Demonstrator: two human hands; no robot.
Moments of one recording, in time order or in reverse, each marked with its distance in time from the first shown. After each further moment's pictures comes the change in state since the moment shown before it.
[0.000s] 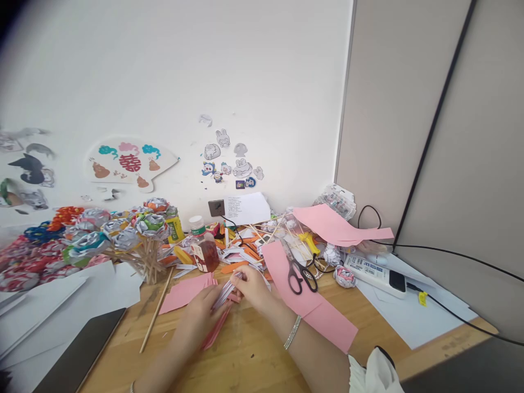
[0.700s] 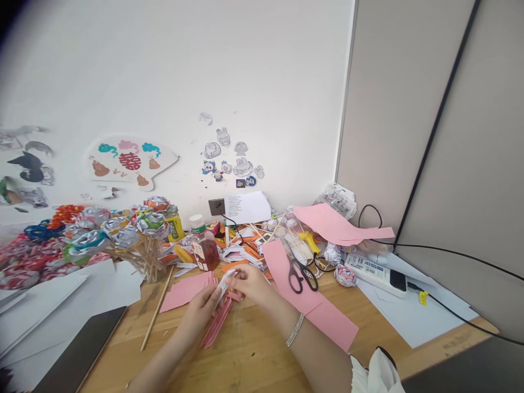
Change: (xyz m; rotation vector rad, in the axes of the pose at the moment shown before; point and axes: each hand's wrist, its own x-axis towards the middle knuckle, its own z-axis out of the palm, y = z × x) left_hand 0.008 0.009 0.001 -0.562 -0.046 -0.386; right_hand -0.002 -0.012 0.000 0.088 -0.132 0.024
